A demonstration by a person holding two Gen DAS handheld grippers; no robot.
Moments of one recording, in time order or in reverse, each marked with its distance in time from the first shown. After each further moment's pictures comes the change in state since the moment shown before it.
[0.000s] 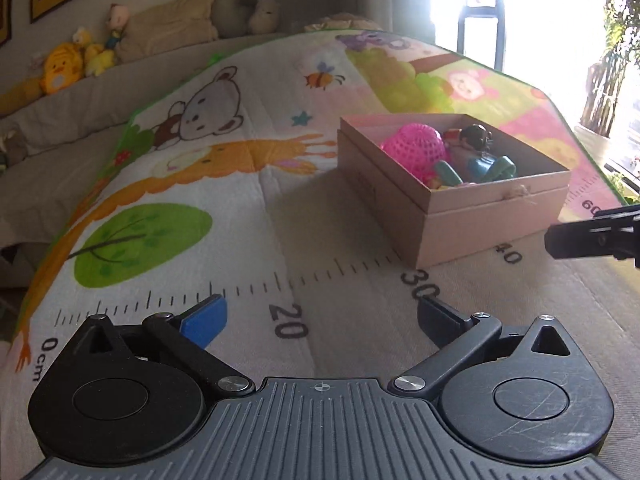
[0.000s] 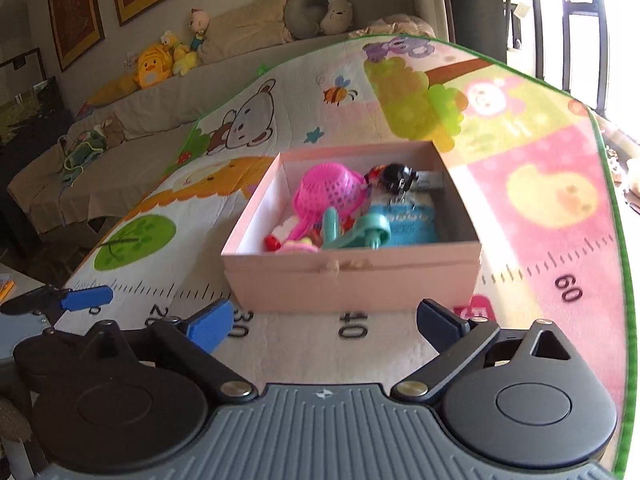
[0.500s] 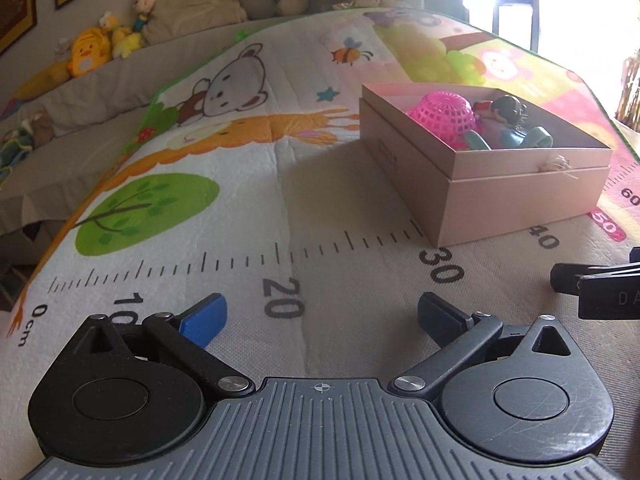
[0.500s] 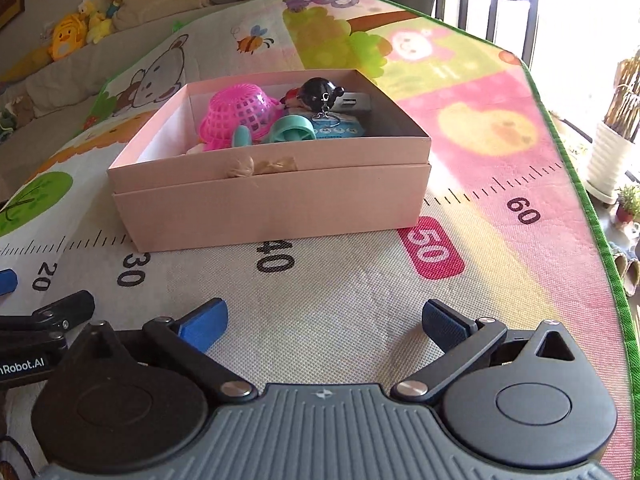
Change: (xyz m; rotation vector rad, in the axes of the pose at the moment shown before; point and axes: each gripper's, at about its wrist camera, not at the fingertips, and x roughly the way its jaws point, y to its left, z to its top) left arm 0.026 -0.016 -0.010 -0.036 0.038 0.097; right arm 0.047 -0.004 -0.033 0.043 0.046 -0.305
